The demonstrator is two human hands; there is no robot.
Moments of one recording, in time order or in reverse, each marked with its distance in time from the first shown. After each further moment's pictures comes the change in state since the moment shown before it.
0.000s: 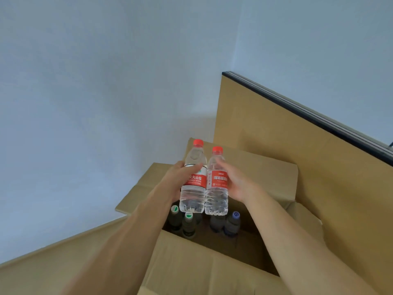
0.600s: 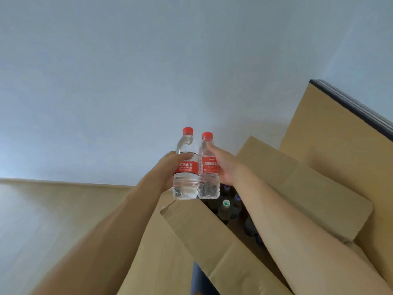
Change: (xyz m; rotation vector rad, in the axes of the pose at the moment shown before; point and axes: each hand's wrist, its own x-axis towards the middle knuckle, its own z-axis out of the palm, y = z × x) left_hand -0.130 -0.024 -0.078 -0.234 0.444 0.115; right_hand -0.020 0.026 0.122 -0.309 -0.476 0.235
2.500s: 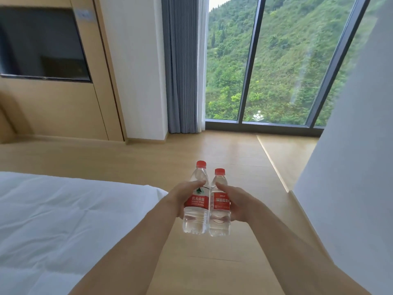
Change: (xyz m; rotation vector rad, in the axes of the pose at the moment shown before) left_hand -0.428 -0.023 -0.806 -0.659 1.215 0.173; right_hand 0.128 0.343 0.952 -0.915 -1.183 0.459
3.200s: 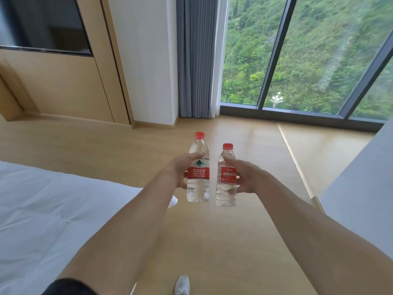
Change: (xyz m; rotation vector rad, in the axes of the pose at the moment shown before) left_hand 0.235 0.137 -0.074 0.082 0.161 -0.002; right_hand 0.256 -0.154 -0.045 -0.134 0.035 0.028
